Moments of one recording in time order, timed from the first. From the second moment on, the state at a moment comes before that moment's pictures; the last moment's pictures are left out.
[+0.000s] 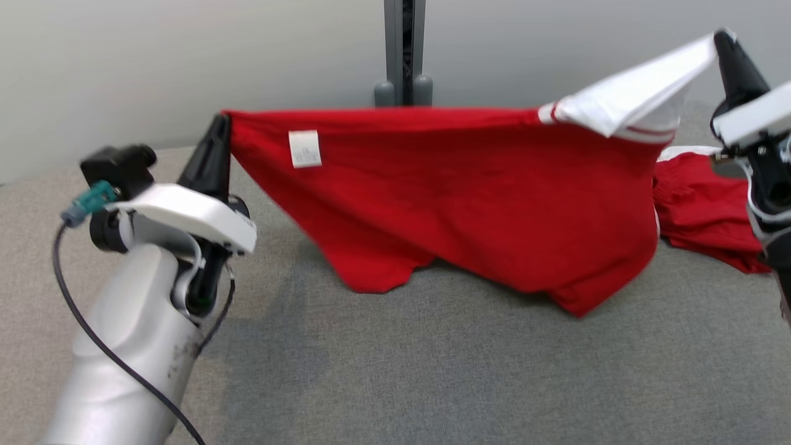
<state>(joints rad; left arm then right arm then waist) -0.68 0.18 -0.35 0.67 -0.70 -0.09 -0.23 -0.89 -0.35 0.33 0.71 1.13 0.13 -0.03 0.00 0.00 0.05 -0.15</state>
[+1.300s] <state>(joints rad) -0.91 0.20 -0.26 0.65 -0.79 -0.02 -0.14 -1.30 -0.29 0.43 0.97 0.98 0.13 -0.05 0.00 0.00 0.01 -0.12</state>
